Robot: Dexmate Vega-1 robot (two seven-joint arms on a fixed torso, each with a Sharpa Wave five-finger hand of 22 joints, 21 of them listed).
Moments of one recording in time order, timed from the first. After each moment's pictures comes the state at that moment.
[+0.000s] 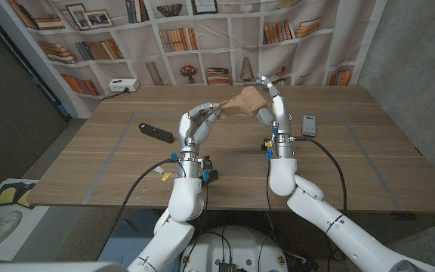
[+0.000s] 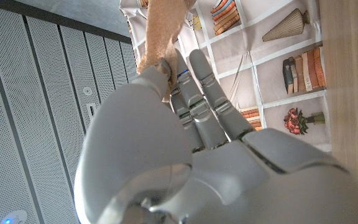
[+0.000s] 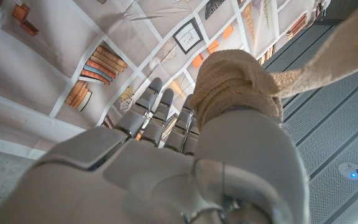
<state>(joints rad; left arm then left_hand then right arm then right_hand) 1.28 0.23 0.41 -1.77 -0.04 -0.68 0.47 1.42 0.07 0.42 -0.17 0.18 1.07 0.03 0.41 0.28 0.88 -0.09 0.49 0.61 1.11 -0.22 0.39 0.29 0.72 -0.10 0.91 0.43 -1.01 -0.40 -0.56 -1.66 -0.47 0.31 -0.91 0.98 0.15 0.18 -0.10 0.18 0.32 -0.13 0.21 0.20 0.33 -0.15 0.48 0.28 0.31 -0.04 0.23 0.55 0.43 -0.01 0.22 0.18</state>
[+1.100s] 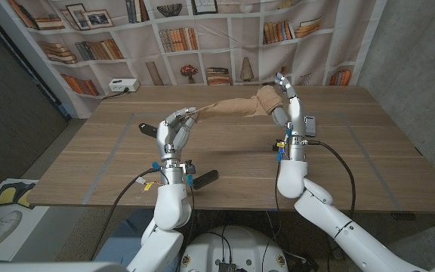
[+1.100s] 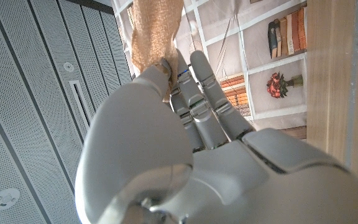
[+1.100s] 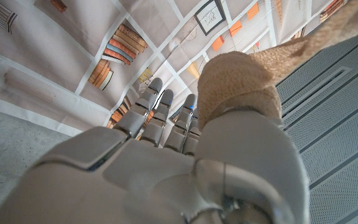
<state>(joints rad) 1.37 0.23 0.32 -1.81 -0.08 -0.69 0.50 1.43 0.07 0.41 -0.17 0.19 1.07 0.03 0.40 0.26 0.88 -0.09 0.49 0.61 1.11 -0.21 0.38 0.32 0.69 -0.10 0.96 0.43 -1.07 -0.41 -0.49 -1.70 -0.44 0.28 -0.96 0.93 0.16 0.16 -0.08 0.18 0.32 -0.14 0.21 0.21 0.34 -0.16 0.46 0.29 0.30 -0.04 0.23 0.52 0.42 -0.02 0.22 0.18</state>
